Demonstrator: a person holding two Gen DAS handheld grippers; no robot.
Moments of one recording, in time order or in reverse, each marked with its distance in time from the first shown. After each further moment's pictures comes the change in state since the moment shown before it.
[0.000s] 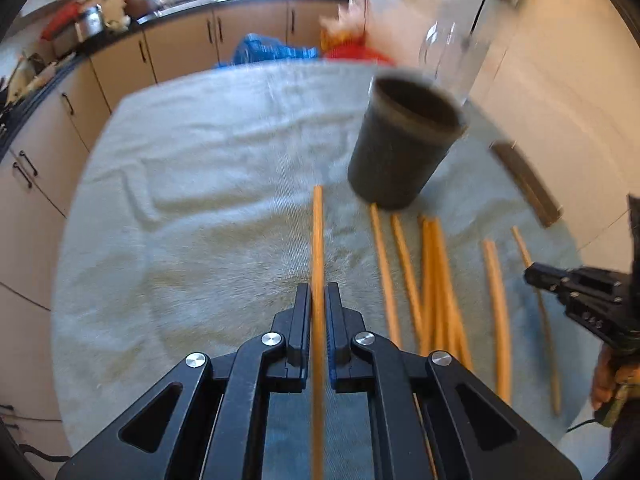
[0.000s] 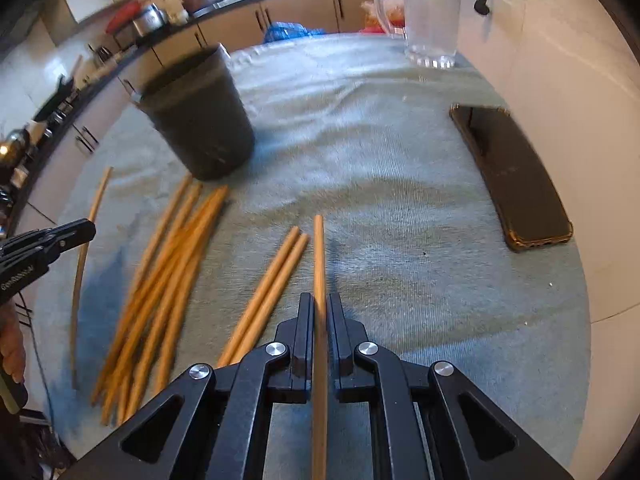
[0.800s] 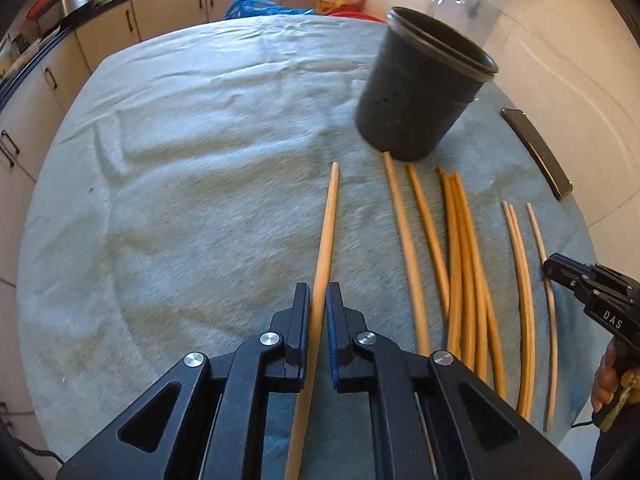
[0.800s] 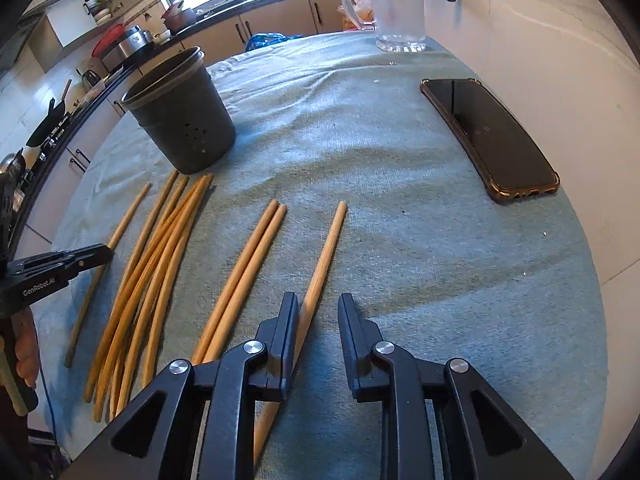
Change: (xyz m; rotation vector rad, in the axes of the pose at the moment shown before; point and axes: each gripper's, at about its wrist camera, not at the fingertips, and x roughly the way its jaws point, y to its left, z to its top) left arm 0.064 0.019 -0.013 -0.007 0.153 -0.041; right arm 0.004 -0.017 -0.027 0.087 -0.008 -0.013
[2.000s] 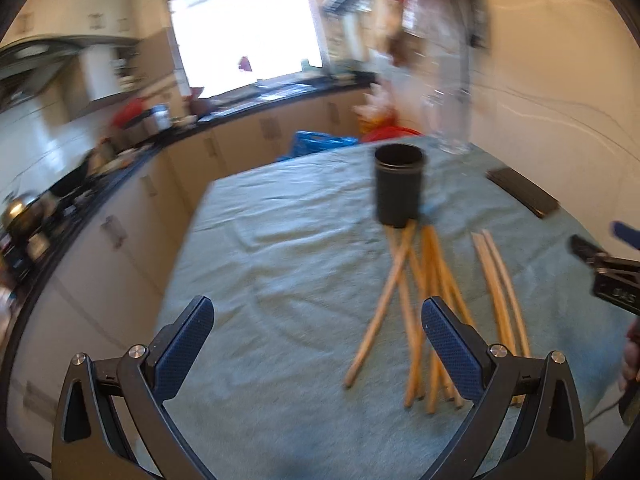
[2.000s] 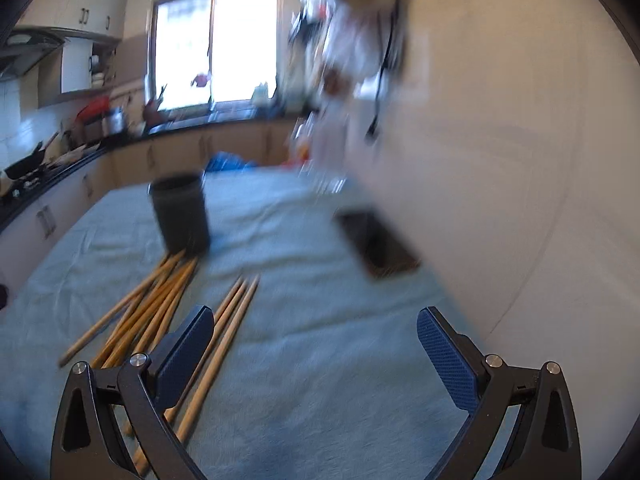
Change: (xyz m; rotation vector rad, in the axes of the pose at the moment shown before) left arm -0.131 -0.061 -0.102 0.125 -0.469 0.304; right arm -0.101 0.021 -0.068 -0.009 -0.469 -0.235
